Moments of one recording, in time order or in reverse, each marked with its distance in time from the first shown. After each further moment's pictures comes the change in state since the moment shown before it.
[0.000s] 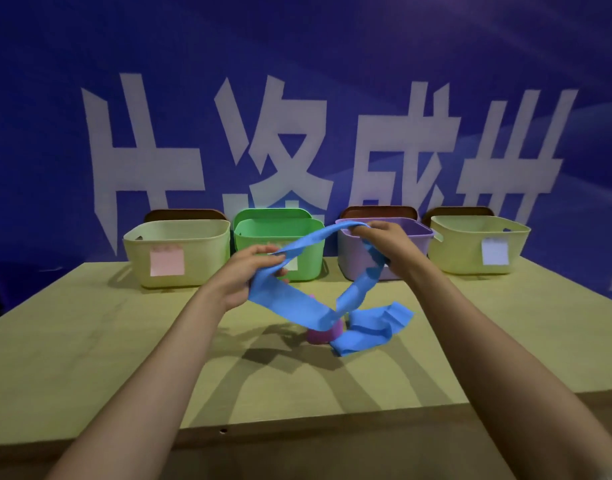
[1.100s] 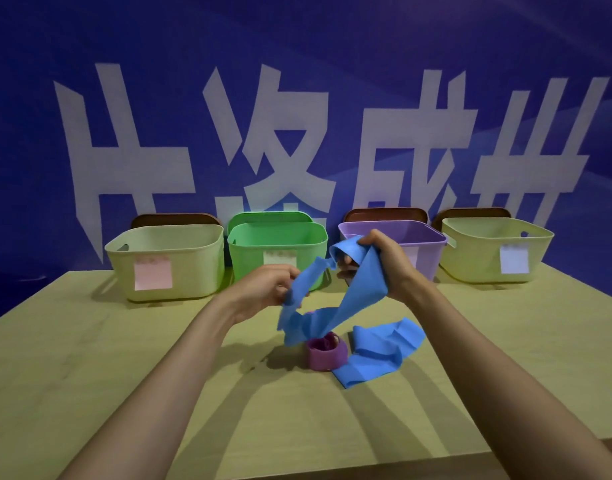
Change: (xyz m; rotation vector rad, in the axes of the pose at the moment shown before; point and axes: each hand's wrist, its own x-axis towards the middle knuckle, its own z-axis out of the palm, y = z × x) left_hand 0.049 -0.008 0.011 0.445 -0.209 -0.081; right_hand 0.036 0.026 0.013 0.530 -0.366 0.154
